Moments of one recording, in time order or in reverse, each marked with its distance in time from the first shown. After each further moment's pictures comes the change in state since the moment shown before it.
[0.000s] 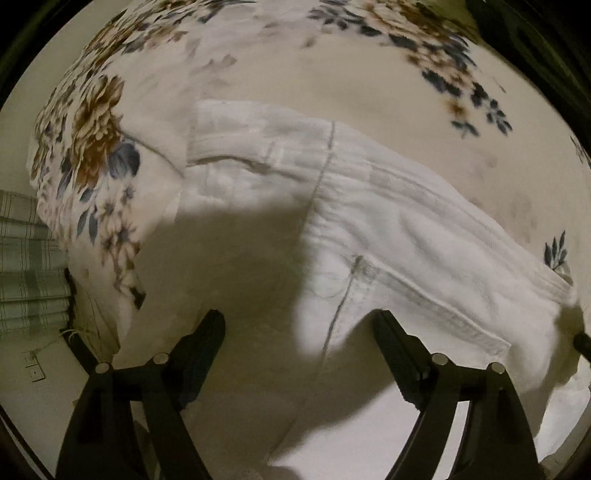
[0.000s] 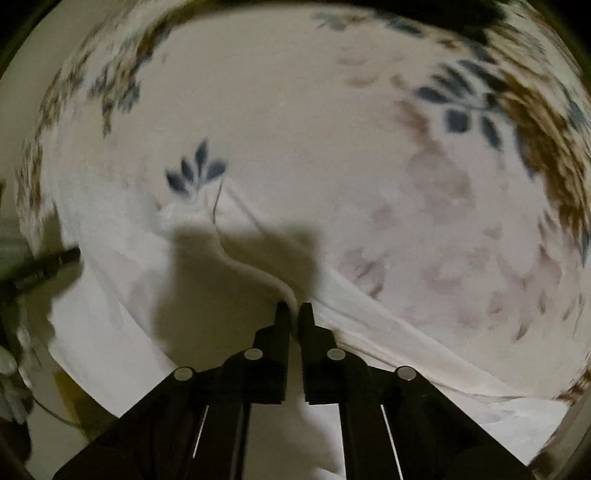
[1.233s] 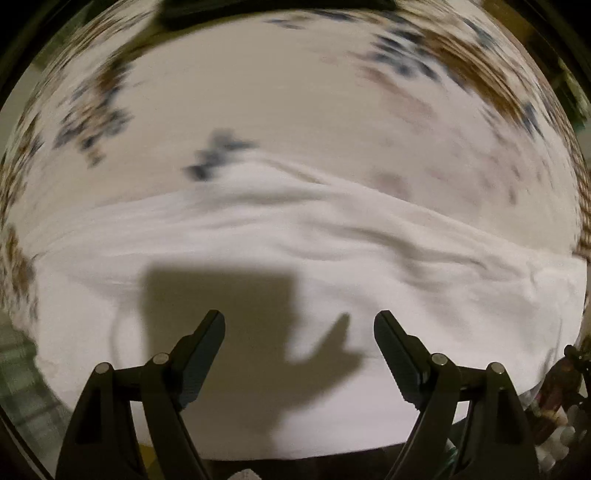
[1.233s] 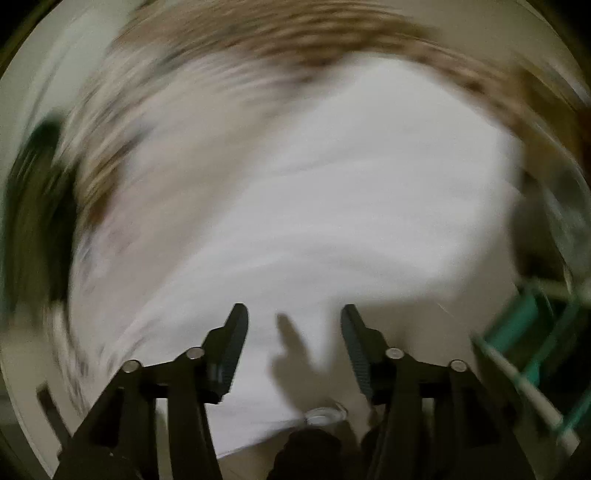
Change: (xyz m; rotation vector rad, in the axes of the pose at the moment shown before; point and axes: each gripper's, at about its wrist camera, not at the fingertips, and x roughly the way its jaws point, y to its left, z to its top) left arm -0.039 -0.229 -0.094 0.502 -0.013 -0.103; right arm -0.088 -0.391 -0.385 1.256 -0.257 0.115
